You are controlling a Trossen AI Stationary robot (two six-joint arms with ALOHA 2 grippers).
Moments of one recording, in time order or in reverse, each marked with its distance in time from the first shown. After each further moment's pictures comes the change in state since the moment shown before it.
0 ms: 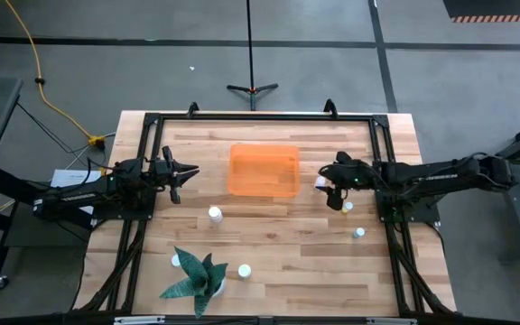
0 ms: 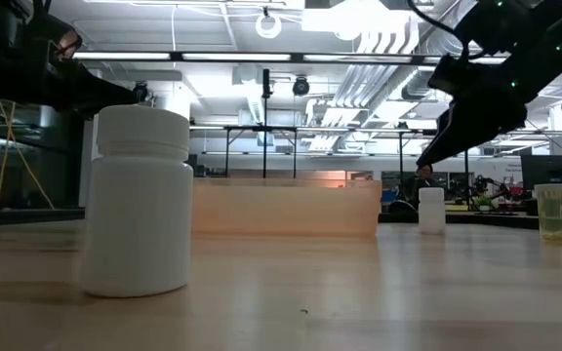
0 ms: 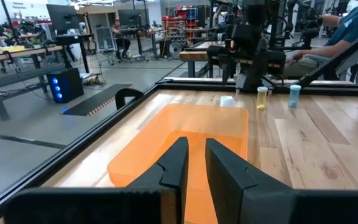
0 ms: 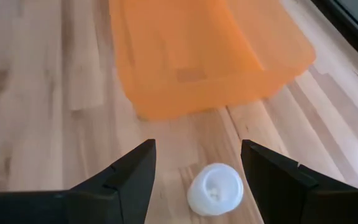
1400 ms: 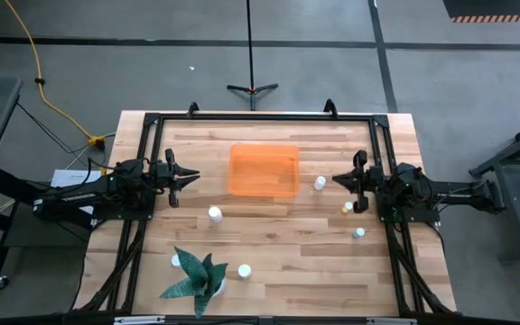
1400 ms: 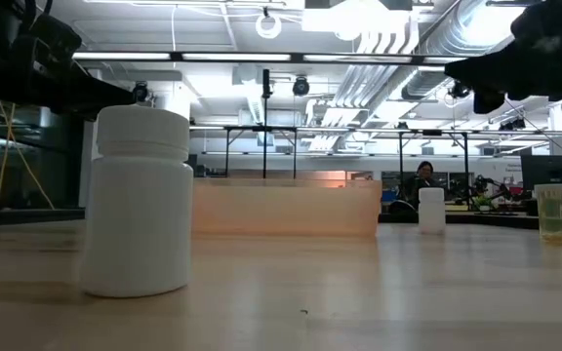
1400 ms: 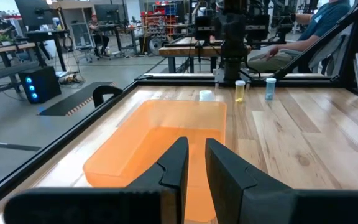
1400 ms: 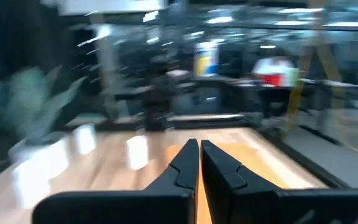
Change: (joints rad) left arm 0.000 0.000 0.000 -0.023 0.089 0.002; right arm 0.001 -0.774 -0.382 0.436 -0.141 -0.063
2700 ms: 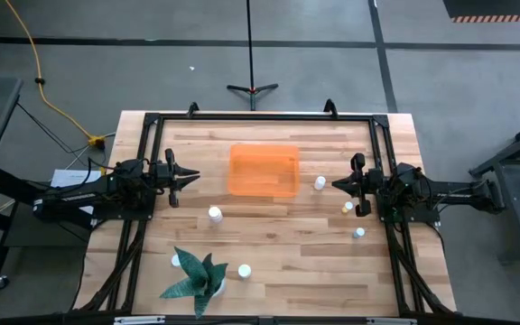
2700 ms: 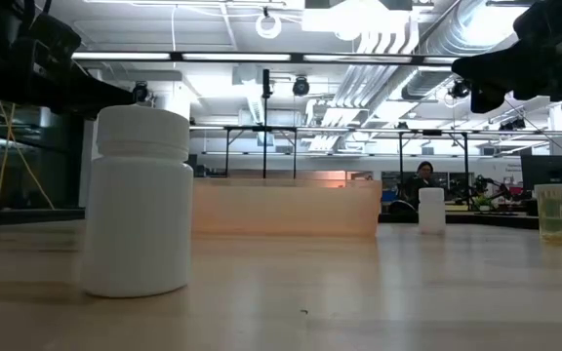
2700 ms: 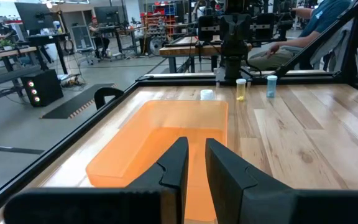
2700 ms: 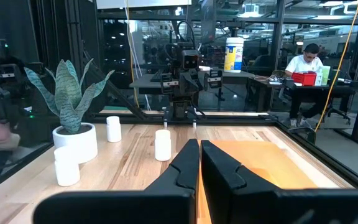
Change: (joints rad) left arm 0.000 0.000 0.000 -0.001 -0.001 0.027; right arm 0.000 0.000 0.000 -0.028 -0.144 -0.018
